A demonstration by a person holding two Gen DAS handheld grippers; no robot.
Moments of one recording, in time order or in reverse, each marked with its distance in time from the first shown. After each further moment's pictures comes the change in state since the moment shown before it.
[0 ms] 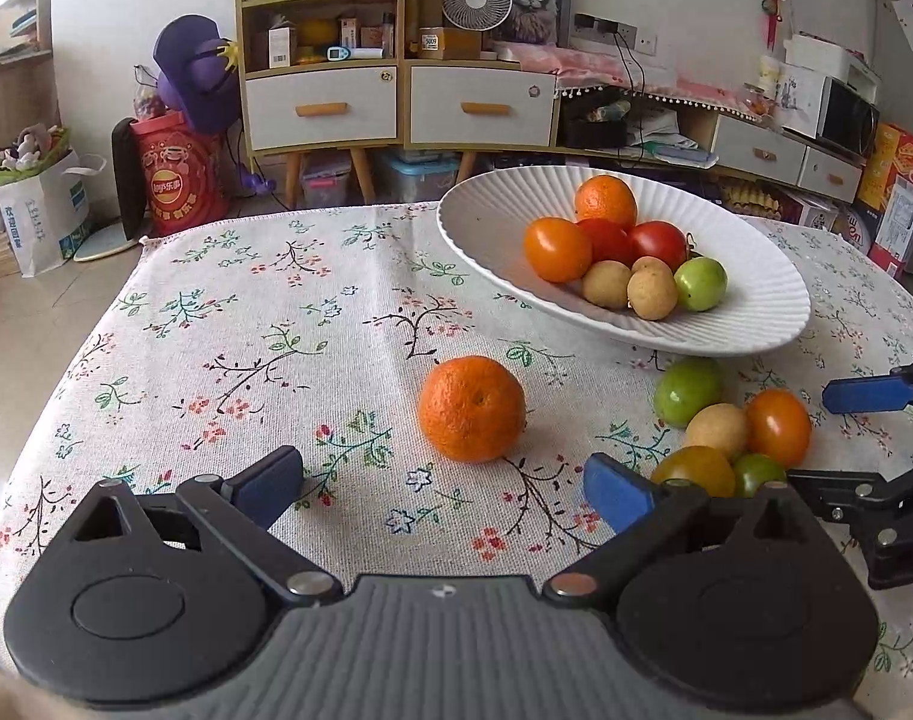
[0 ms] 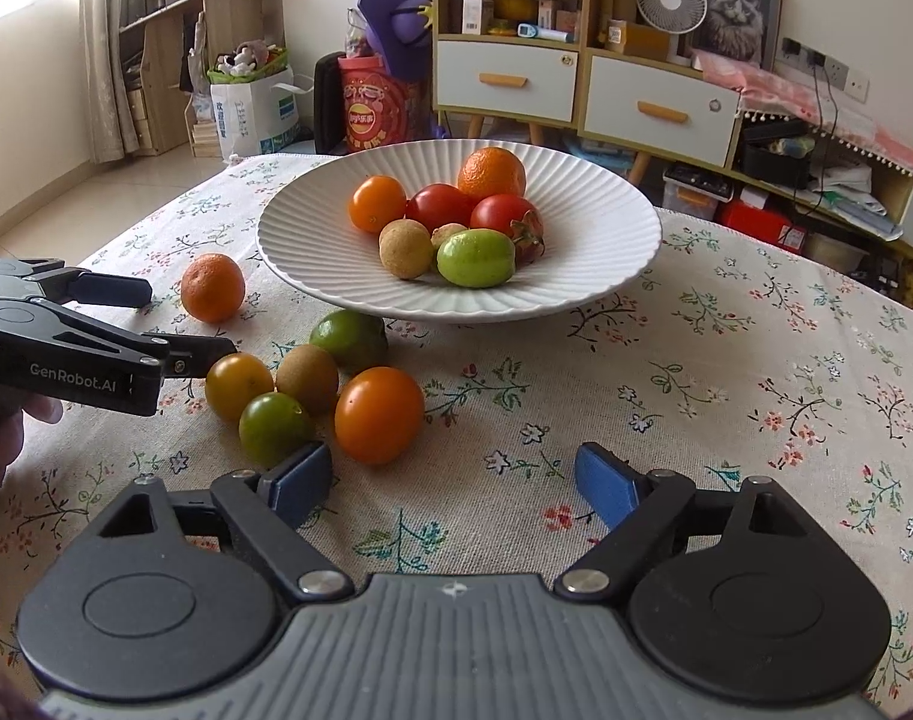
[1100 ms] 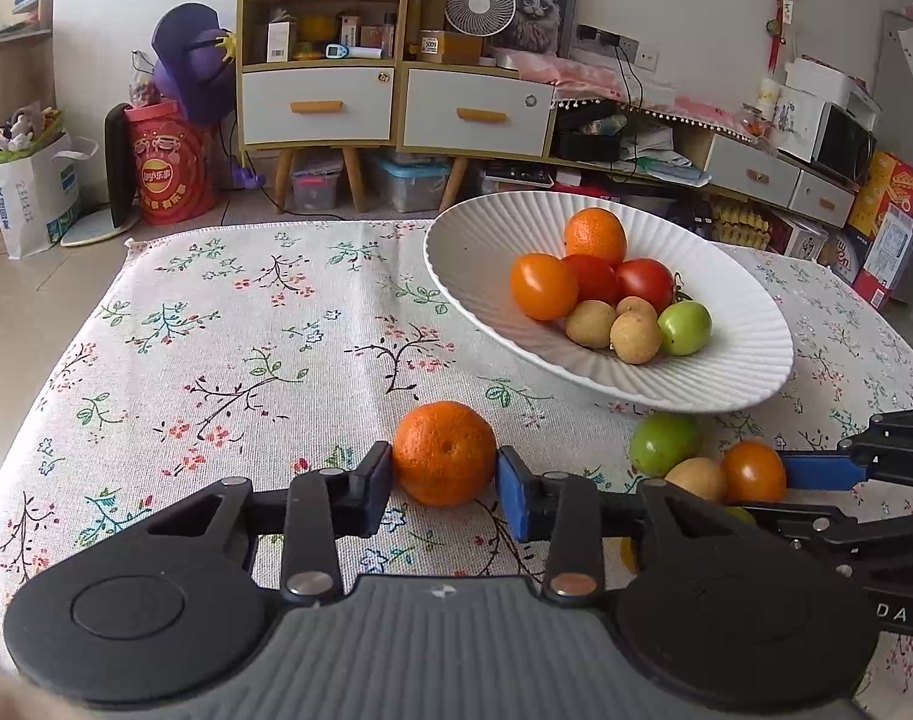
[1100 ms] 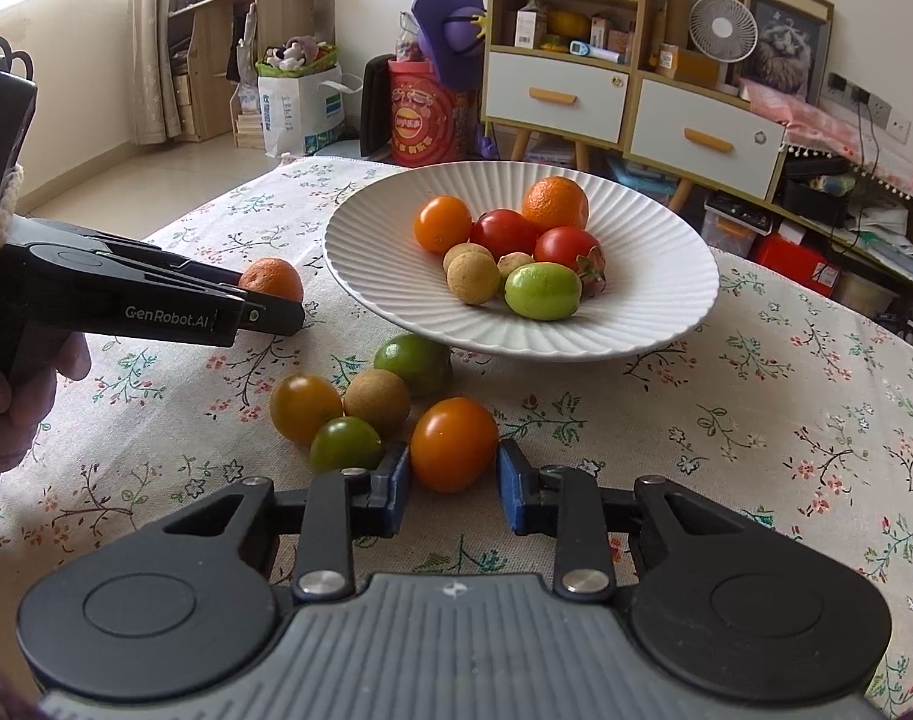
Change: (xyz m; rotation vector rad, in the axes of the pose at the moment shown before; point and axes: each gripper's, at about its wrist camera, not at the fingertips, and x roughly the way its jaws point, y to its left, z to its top) left arm 0.001 0.002 0.017 -0.047 0.006 -0.043; right arm -0.007 0.014 0.008 -0.078 -0.006 0.058
